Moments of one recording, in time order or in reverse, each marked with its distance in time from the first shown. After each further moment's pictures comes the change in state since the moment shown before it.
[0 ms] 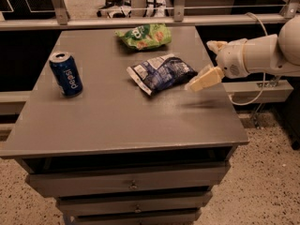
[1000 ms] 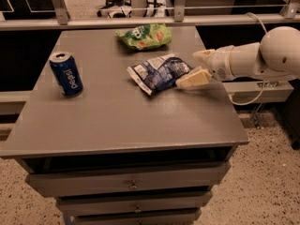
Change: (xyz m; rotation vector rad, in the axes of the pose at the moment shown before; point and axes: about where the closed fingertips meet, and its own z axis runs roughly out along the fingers) arm 0.017 -0.011 0.042 0.002 -0.015 0.045
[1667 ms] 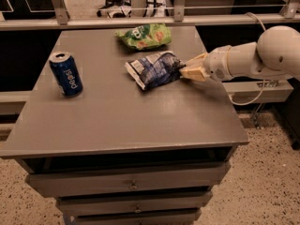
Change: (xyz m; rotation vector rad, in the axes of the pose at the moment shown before) arm -0.002 0.004 0.006 -0.023 0.002 -0.025
